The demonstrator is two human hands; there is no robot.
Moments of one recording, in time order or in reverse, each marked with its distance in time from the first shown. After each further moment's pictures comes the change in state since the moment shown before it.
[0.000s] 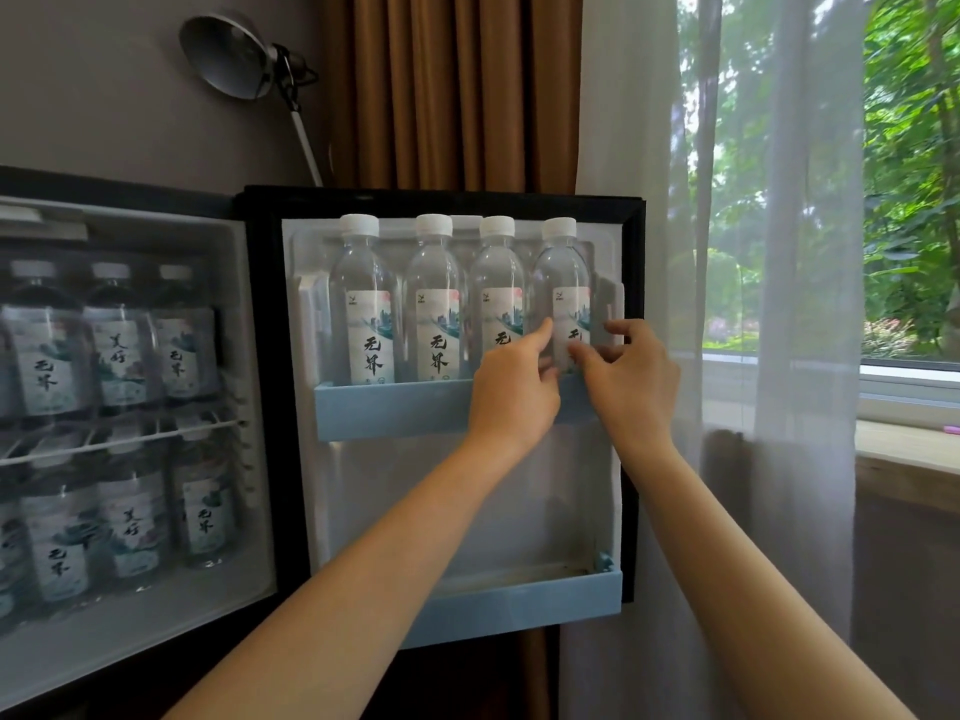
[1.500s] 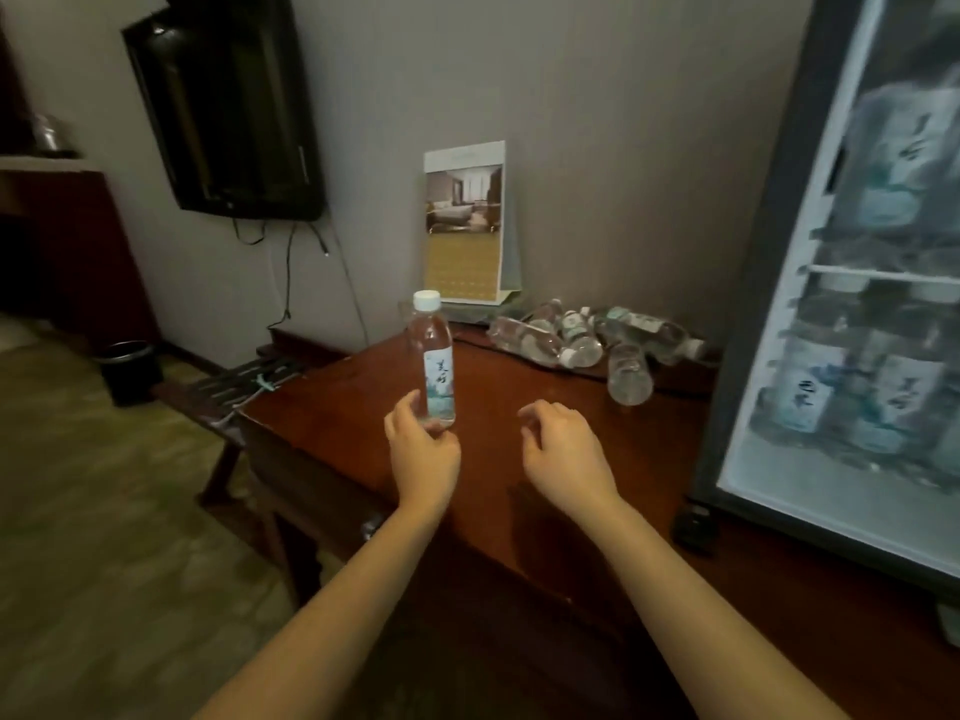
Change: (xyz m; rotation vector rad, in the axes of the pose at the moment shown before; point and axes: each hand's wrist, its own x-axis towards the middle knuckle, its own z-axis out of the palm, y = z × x) left_hand -0.439 -0.201 -0.506 0.767 1.232 -1.006; right_hand -0.525 -0.300 0.327 0.572 -1.363 -0.687
